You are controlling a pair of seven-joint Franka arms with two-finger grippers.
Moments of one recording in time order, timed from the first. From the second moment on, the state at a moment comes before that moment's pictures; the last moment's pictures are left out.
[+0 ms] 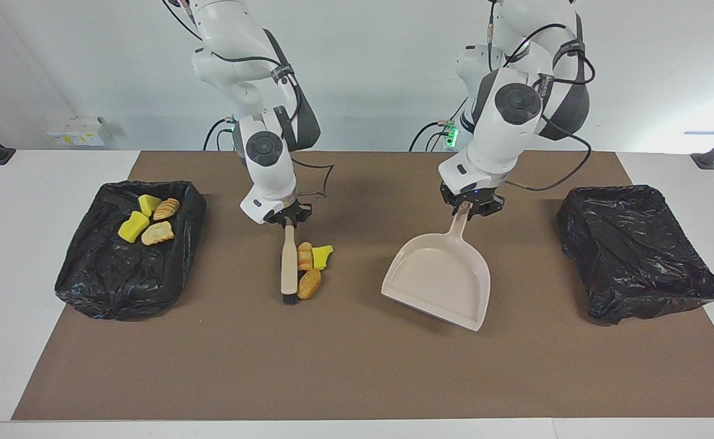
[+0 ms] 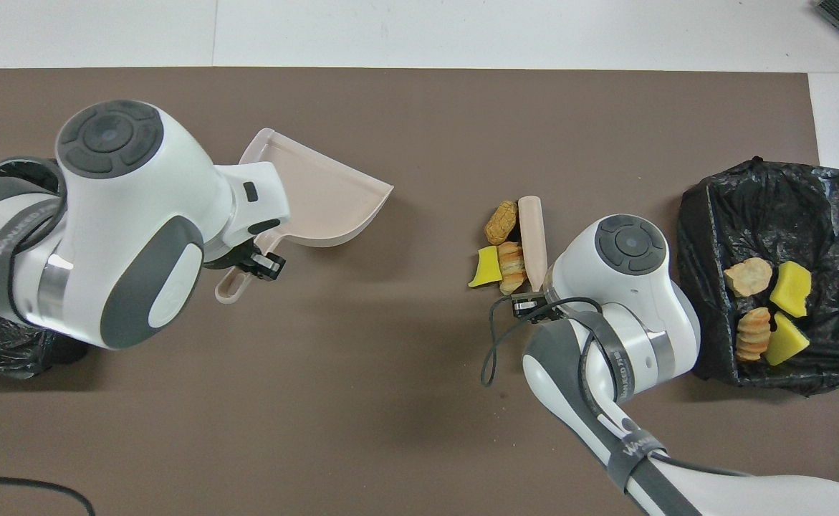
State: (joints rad) left arm -0.30 0.11 -0.09 -1.77 0.02 1.77 0.15; right arm 0.13 0.16 0.22 -2.12 0.03 2.12 0.31
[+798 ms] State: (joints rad) left arm -0.25 -0.11 -0.09 -2.12 0.08 1.83 0.58; right arm 0.19 0.17 0.22 -2.11 0.06 2.12 0.36
